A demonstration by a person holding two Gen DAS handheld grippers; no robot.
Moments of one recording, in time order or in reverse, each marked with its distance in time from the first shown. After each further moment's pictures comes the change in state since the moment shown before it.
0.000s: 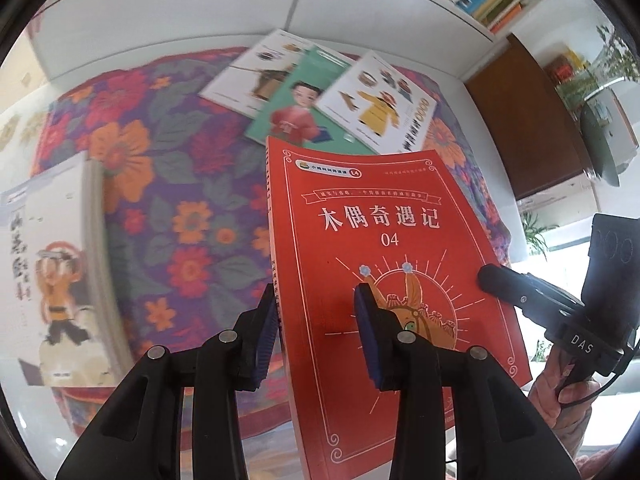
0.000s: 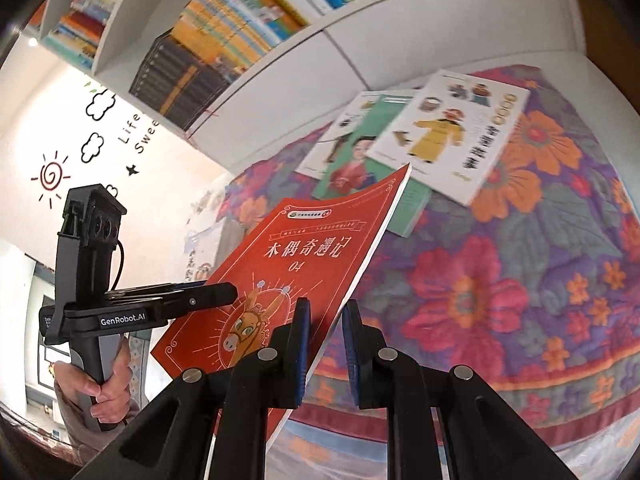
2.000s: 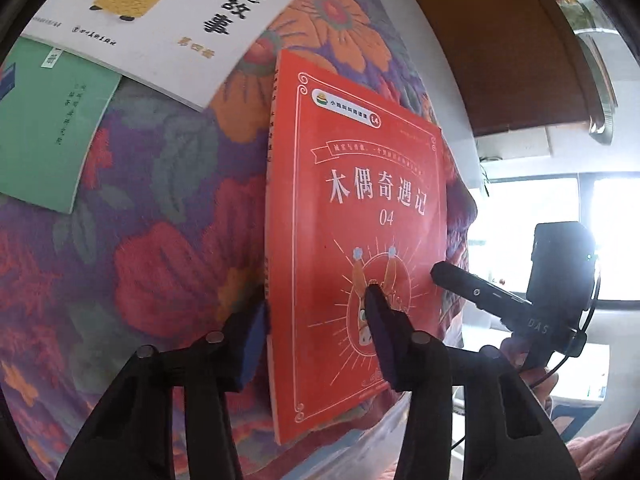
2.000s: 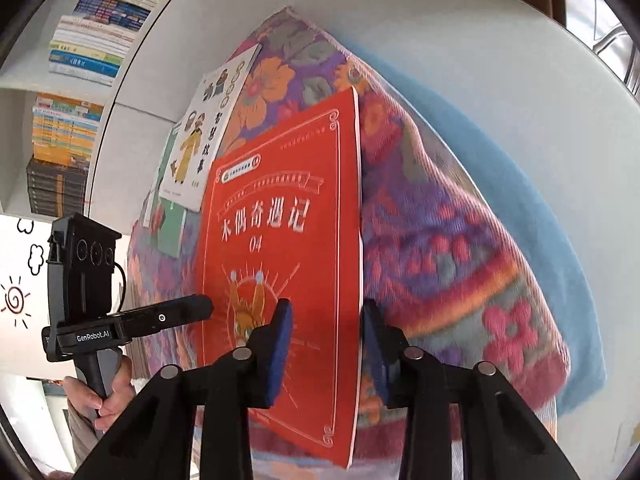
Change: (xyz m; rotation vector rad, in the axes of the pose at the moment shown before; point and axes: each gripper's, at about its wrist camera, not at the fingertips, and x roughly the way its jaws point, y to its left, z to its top) left arm 0.220 -0.159 0.041 0.100 0.335 -0.301; right arm -0.048 -0.247 -0.037 0.442 0.033 -0.126
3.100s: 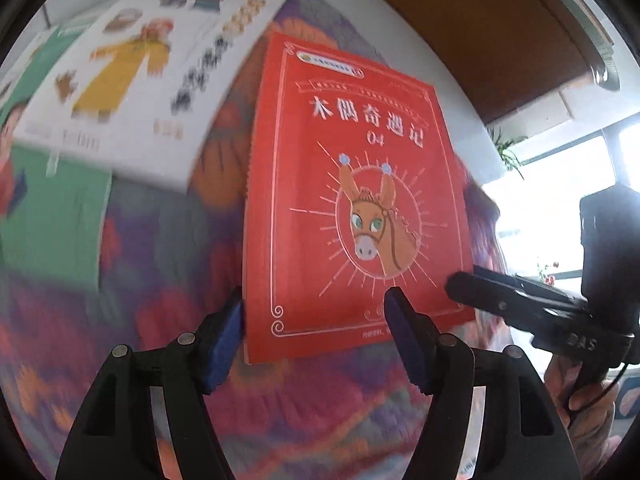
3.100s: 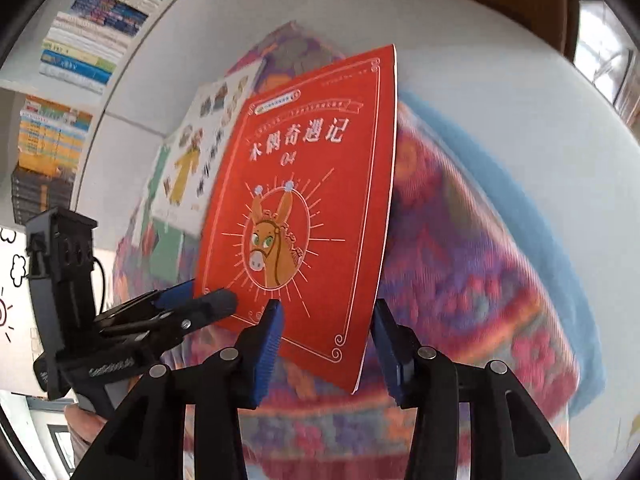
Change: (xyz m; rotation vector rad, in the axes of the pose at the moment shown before) left arm -0.009 -0.028 -0.010 0.185 -0.087 0.201; right arm 0.006 0.033 0.006 -0.009 -0.044 -0.107
